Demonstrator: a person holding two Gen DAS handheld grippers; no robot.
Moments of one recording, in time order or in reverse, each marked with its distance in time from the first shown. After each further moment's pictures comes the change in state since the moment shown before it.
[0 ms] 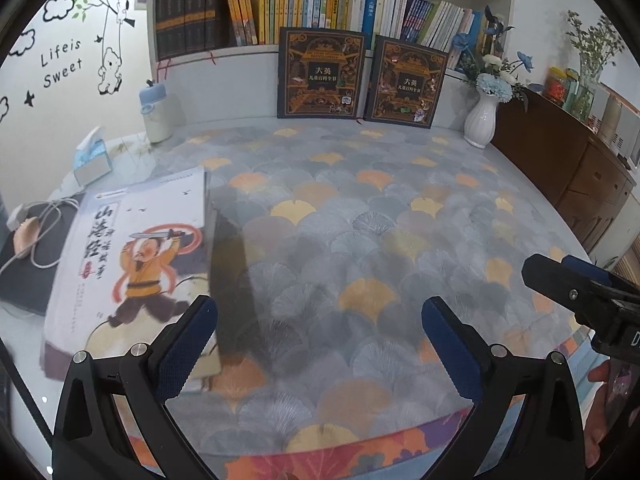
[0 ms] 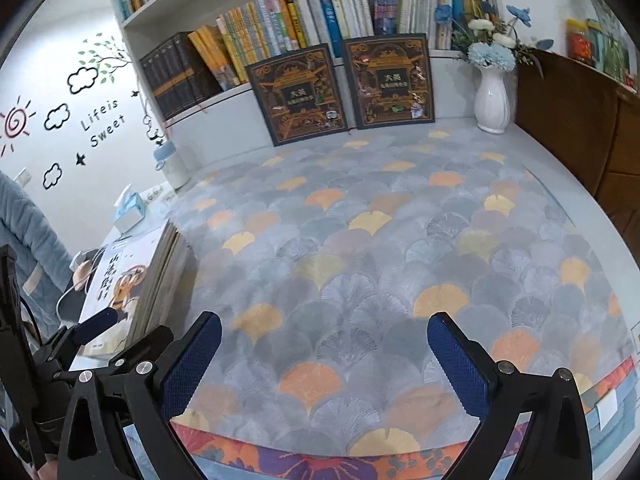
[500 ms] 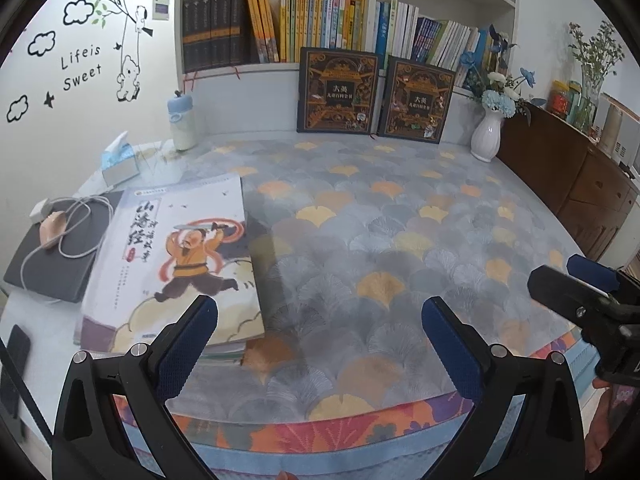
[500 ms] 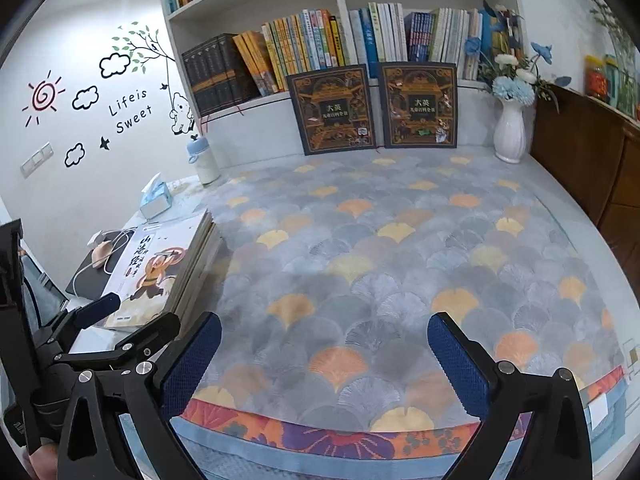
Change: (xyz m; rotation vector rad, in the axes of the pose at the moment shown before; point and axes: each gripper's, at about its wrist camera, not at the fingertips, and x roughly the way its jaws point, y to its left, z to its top) left arm -0.037 0.015 -0.012 -0.026 -0.060 0.044; right arm -0.032 0.032 -0.017 -0.095 -0.053 0.028
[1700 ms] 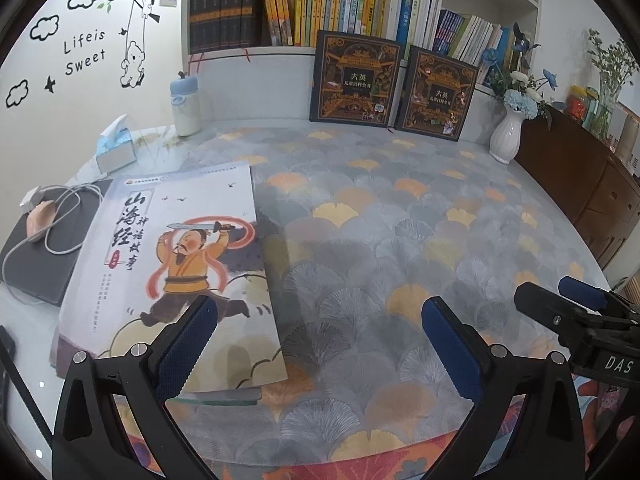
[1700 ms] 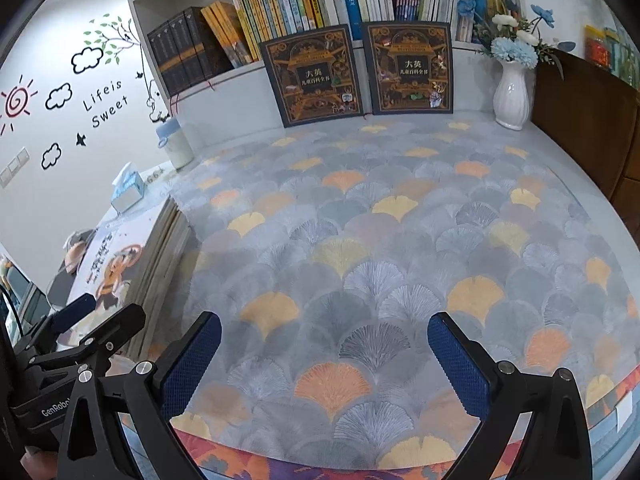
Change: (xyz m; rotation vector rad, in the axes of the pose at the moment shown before) left arm 0.048 0.018 0.004 -0.038 0.042 0.006; right arm 0.070 -0.011 0.002 0.060 0.097 -0.041
